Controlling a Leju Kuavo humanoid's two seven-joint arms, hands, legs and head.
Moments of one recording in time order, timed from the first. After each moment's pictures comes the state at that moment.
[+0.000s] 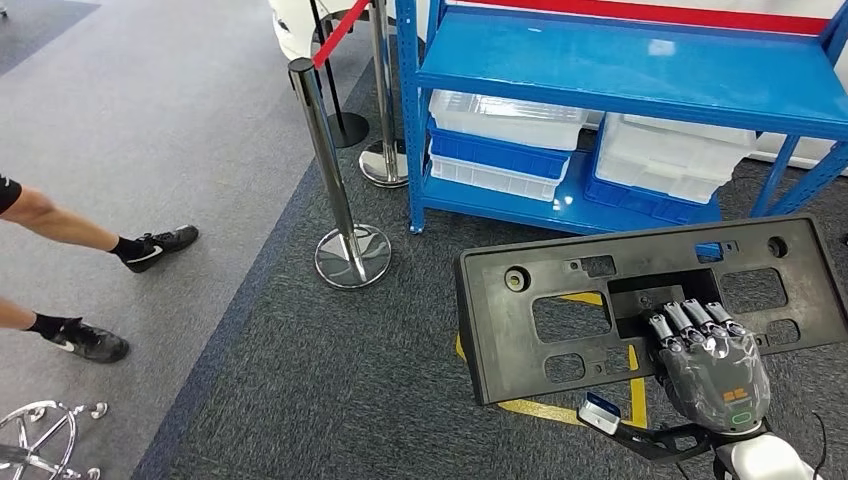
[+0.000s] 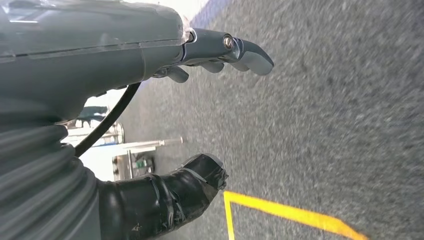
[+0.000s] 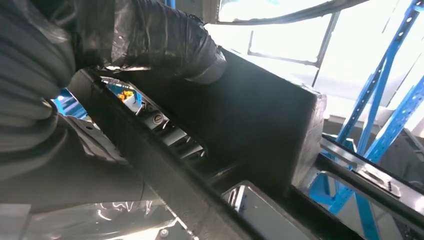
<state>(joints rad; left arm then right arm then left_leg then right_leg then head) 0.00 -0.06 1.03 -0.21 -1.31 -0.04 -0.04 -0.05 -0.63 0.45 -1.80 1.33 -0.69 -0.07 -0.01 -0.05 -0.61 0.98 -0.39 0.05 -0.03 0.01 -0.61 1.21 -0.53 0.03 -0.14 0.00</state>
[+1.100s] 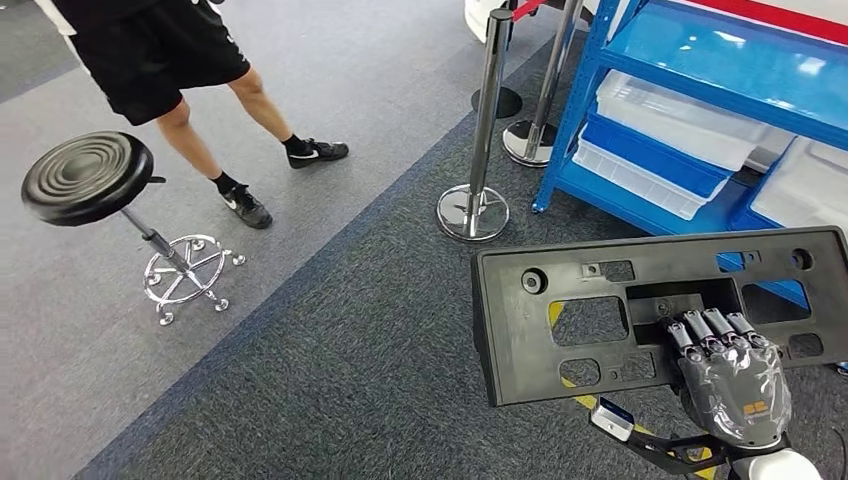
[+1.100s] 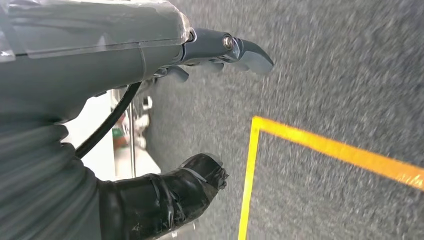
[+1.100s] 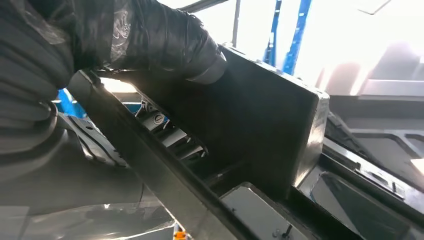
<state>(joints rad) 0.00 -0.08 1.02 -0.21 -1.35 -0.04 -0.05 0.02 -0.64 0.38 -1.85 1.33 -0.70 -0.05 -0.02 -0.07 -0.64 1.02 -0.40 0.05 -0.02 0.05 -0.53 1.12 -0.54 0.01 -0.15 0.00</state>
